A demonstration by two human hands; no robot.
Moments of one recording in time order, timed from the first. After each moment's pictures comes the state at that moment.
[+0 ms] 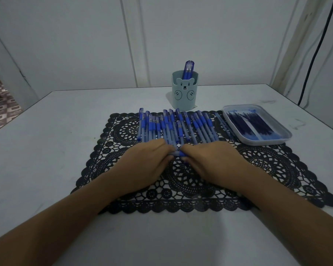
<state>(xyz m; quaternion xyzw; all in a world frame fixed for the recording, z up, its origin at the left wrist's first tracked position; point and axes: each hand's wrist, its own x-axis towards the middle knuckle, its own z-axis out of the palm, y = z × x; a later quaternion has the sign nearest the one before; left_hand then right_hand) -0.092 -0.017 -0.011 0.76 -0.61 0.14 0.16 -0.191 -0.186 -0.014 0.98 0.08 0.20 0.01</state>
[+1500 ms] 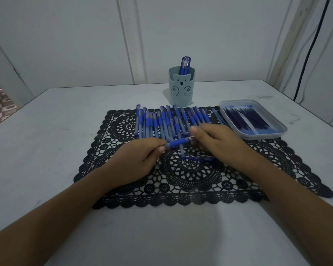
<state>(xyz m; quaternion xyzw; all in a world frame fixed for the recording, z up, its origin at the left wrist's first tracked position) -0.084 -0.010 -0.013 0.78 -0.57 0.05 0.26 -0.201 -0.193 0.006 0.90 -0.05 0.16 -0.41</state>
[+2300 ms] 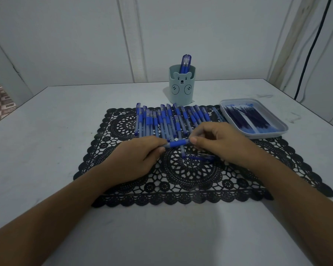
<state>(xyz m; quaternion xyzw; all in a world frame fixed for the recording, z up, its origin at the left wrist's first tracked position) -0.081 -0.007 -0.013 0.78 -0.58 0.07 0.22 -0.202 -0.198 0.009 0.90 -0.04 0.11 -0.42</state>
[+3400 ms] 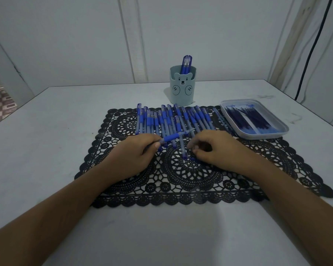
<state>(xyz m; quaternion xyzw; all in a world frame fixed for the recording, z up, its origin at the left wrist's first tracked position) -0.072 -0.006 -0.020 0.80 -0.53 0.06 0.28 -0.199 -0.194 0.001 0.96 -0.04 0.08 -0.27</state>
